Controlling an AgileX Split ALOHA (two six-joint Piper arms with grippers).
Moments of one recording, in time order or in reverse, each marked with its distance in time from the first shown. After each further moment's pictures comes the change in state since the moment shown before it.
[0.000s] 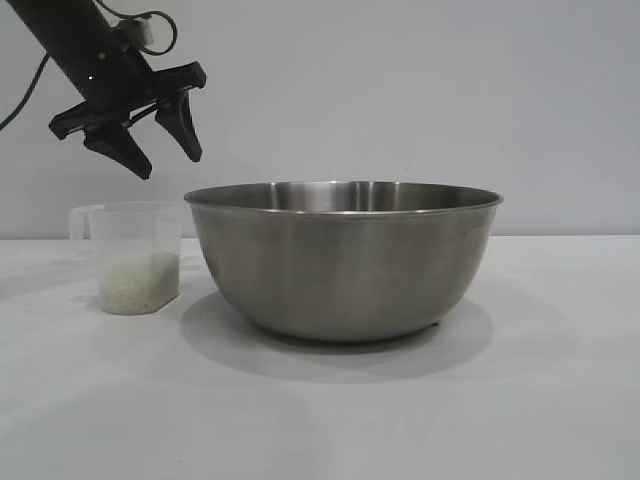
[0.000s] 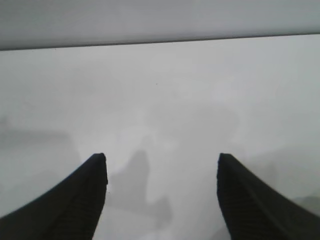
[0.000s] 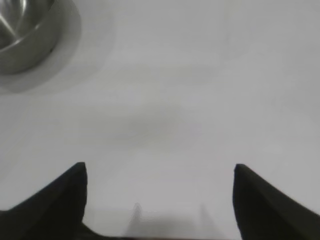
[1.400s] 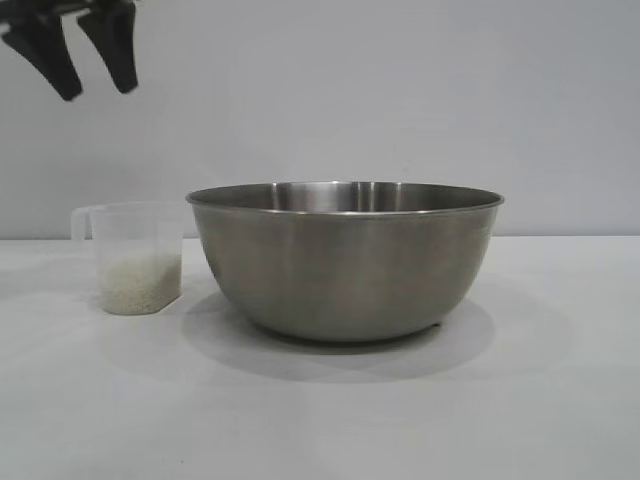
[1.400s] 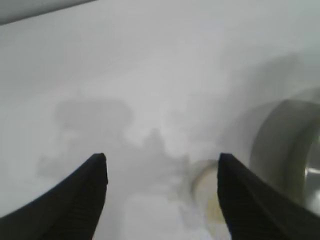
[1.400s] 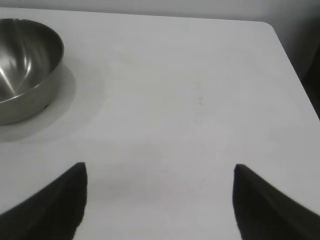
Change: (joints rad) left arm 0.000 -0.288 0.000 0.453 0.645 -0.255; right arm 0.000 0.000 0.001 -0.003 -0.004 0.002
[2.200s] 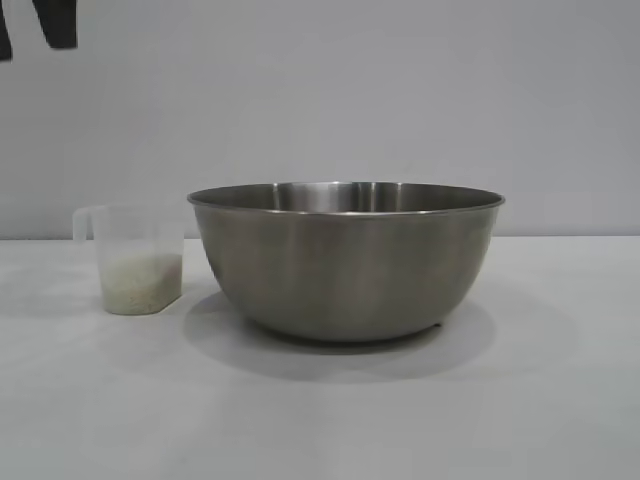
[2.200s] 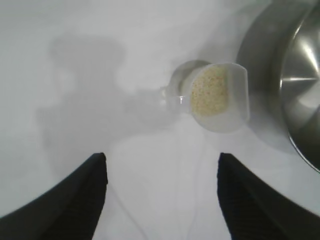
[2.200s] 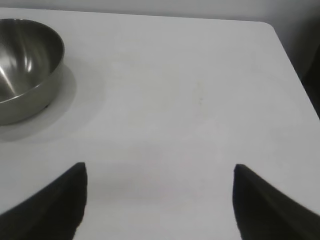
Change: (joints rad) left arm 0.000 -0.180 0.000 0.028 0.103 -0.010; right arm 0.000 0.000 0.000 0.000 0.000 0.000
